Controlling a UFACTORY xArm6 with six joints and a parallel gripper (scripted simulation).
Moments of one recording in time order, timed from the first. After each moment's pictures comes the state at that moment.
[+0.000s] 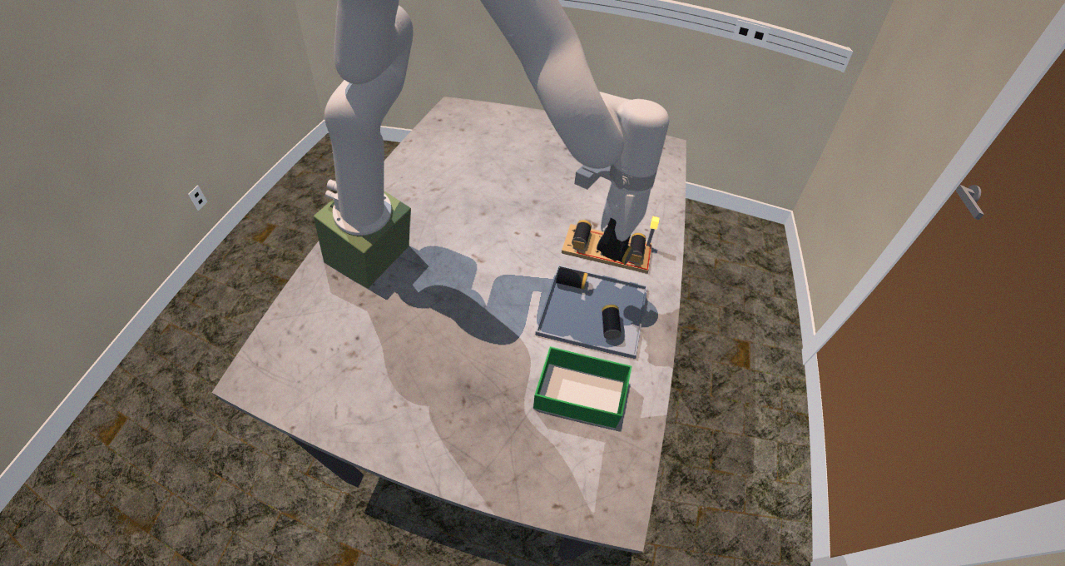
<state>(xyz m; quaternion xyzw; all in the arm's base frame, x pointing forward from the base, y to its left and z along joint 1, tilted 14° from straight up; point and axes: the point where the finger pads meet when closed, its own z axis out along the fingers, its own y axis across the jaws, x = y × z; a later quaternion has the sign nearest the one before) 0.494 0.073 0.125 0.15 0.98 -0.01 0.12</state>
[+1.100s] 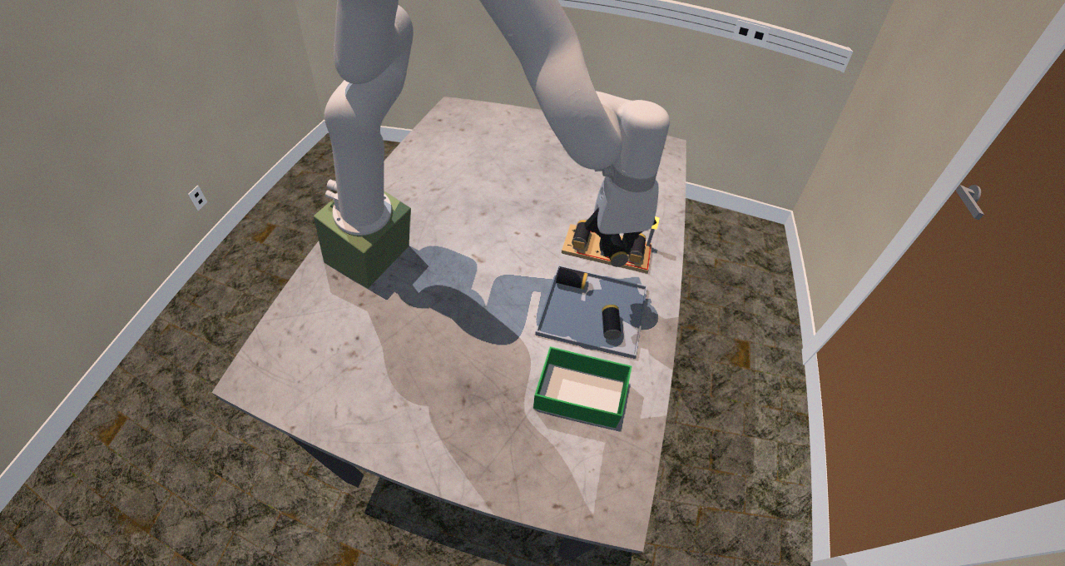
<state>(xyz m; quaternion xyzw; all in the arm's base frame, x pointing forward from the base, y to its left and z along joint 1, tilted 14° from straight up) 0.494 0.073 0.126 0.52 0.85 0.05 0.10</state>
